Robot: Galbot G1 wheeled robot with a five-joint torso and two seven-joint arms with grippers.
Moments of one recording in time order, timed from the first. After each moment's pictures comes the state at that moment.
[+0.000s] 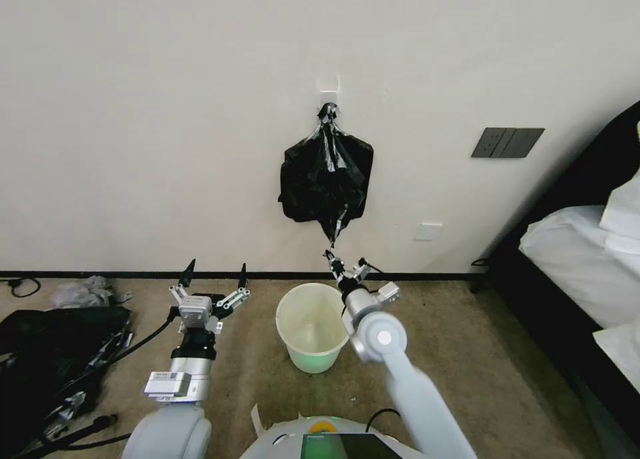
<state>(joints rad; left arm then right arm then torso) 1.81 -1.36 -0.57 -2.47 0.01 -0.09 -0.14 -1.11 1.39 0.12 2.07 1.35 -0.06 0.49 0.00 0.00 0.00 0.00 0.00</state>
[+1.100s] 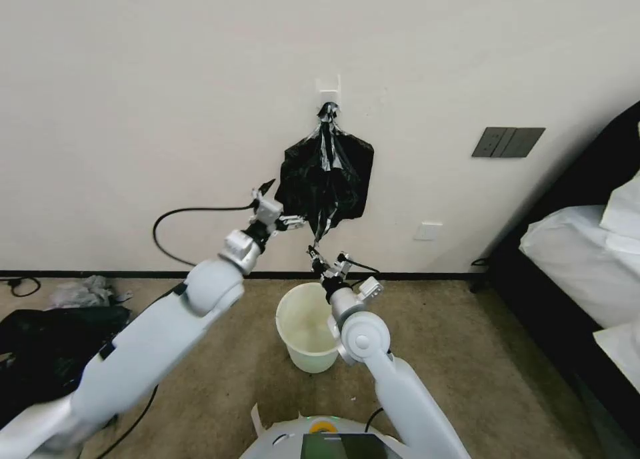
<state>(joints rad) 0.60 -0.83 0.08 -2.05 -0.39 0.26 -0.21 -1.07 1.39 -0.01 2.03 1.10 -0.07 0.42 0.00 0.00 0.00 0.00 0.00</state>
